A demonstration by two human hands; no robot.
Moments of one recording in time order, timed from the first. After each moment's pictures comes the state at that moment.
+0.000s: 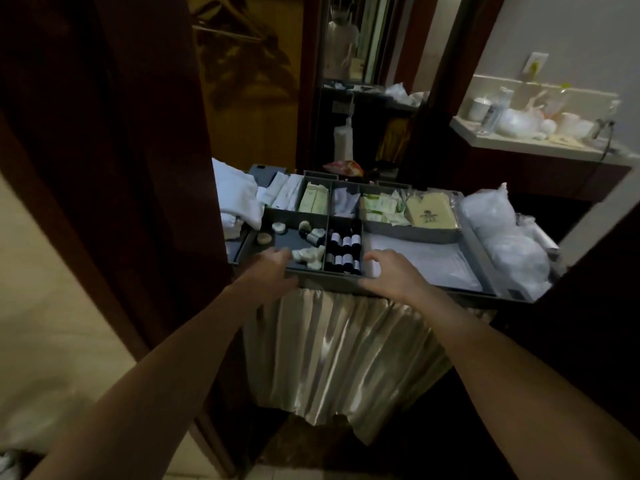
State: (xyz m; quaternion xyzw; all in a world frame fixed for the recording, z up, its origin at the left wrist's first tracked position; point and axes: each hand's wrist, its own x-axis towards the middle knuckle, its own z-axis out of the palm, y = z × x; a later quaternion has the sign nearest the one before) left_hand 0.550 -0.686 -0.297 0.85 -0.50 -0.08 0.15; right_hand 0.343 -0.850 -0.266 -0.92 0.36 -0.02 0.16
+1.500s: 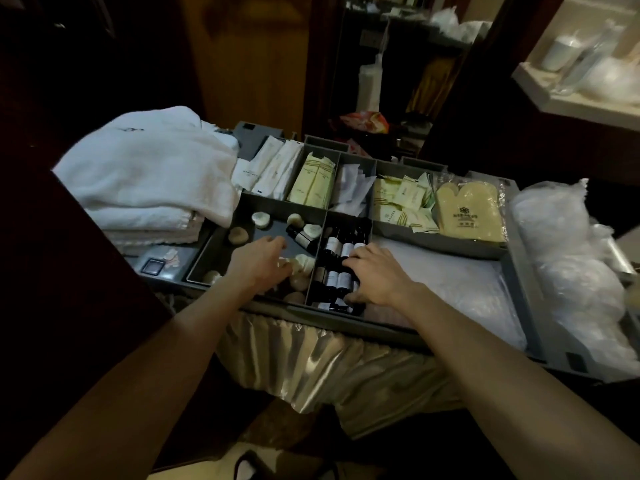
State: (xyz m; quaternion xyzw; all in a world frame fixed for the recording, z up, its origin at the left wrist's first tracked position) left_hand 0.642 -0.842 -0.381 0.88 -0.46 -0.08 0.11; right_hand 0.458 -1.010 -0.352 -0.98 0.17 0.14 -0.02
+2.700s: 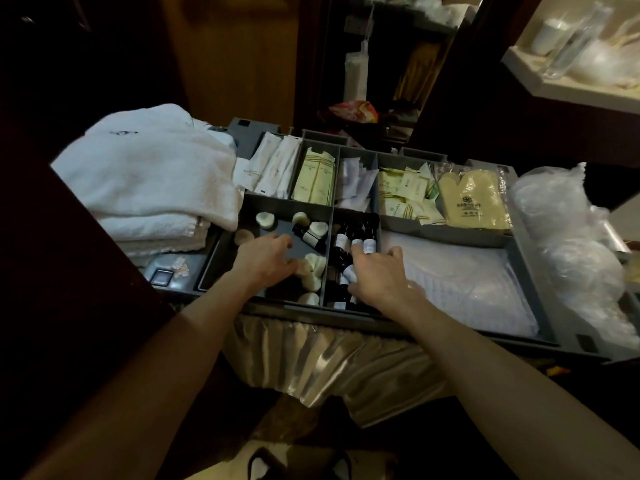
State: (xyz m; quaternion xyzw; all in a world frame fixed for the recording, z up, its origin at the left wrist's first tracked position) left_hand 0.674 -0.842 -0.387 0.85 -0.51 -0.09 0.11; right_hand 0.480 -0.966 -0.350 -0.94 0.33 0.09 -0.02
